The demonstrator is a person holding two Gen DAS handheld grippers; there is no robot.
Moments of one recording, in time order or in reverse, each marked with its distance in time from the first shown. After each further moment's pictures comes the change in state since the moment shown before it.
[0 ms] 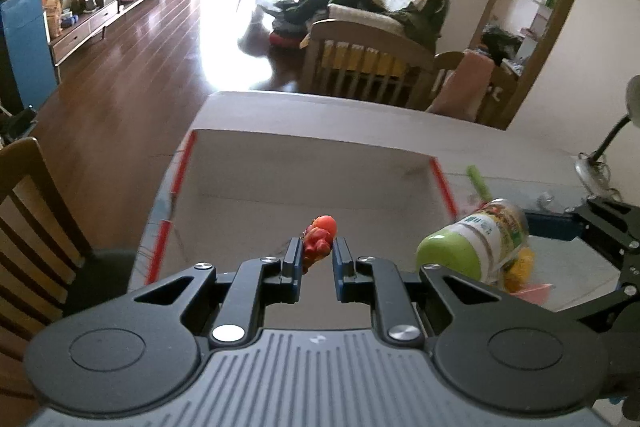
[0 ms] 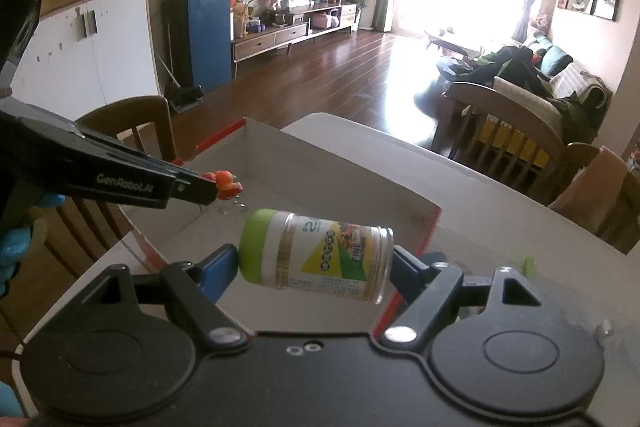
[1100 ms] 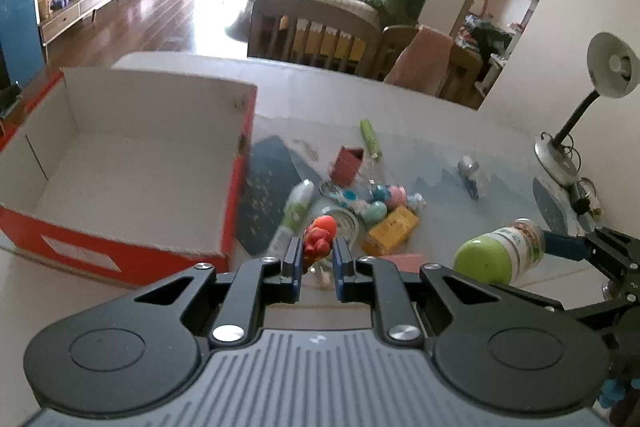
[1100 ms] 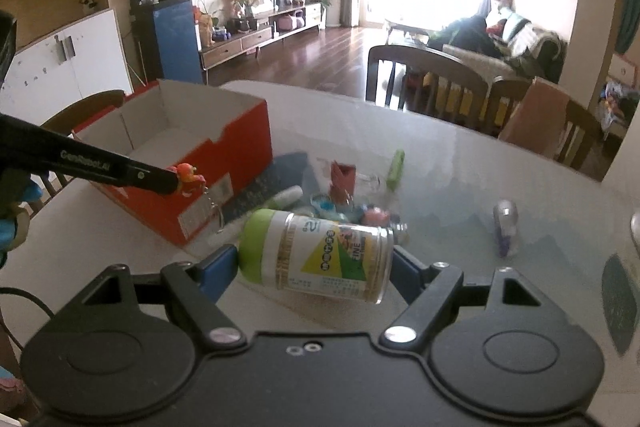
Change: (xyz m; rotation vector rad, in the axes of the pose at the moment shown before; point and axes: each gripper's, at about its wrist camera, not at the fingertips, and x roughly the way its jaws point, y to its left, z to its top) left arm 0.008 -0.203 -0.072 -0.040 0.006 -0.023; right arm -0.118 -0.170 -0.141 0.123 -0.038 0.000
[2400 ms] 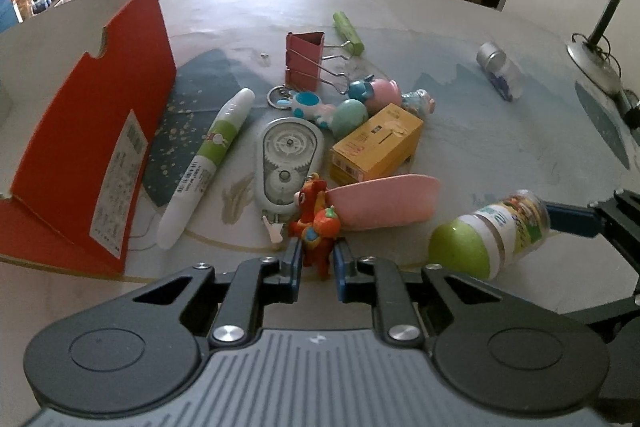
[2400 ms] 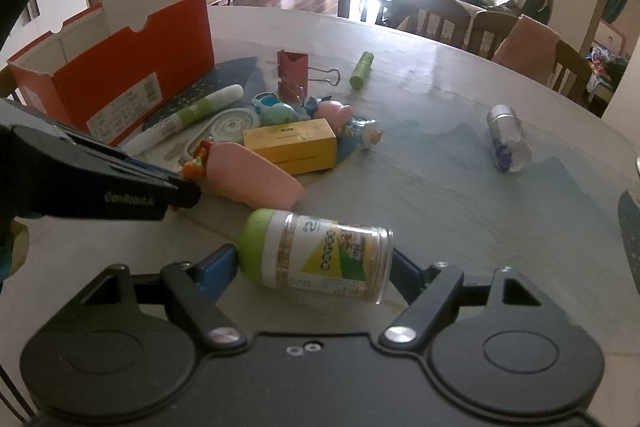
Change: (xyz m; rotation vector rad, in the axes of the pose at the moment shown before) left arm 0.130 -0.070 -0.054 0.123 0.170 0.103; right arm 0.075 -0.044 -0.078 0.033 0.147 -0.064
